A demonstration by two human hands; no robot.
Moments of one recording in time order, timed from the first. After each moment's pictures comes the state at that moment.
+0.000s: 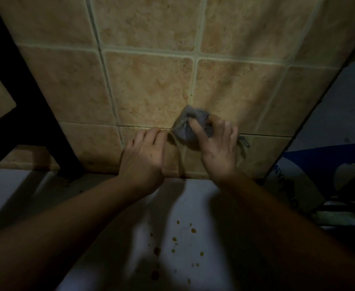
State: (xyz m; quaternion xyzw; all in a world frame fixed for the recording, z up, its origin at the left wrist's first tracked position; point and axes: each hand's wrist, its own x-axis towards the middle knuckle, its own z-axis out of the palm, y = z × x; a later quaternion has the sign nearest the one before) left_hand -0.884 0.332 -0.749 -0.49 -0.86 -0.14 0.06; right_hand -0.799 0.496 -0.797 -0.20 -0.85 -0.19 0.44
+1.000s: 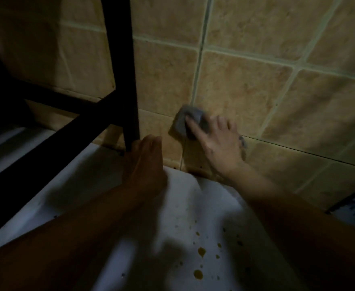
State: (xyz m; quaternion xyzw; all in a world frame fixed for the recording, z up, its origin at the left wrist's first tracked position) left_hand -0.926 0.239 -0.775 -0.29 -0.95 -0.14 0.00; right_hand -0.897 0.431 -0.789 -0.01 -0.90 -0.28 0.34
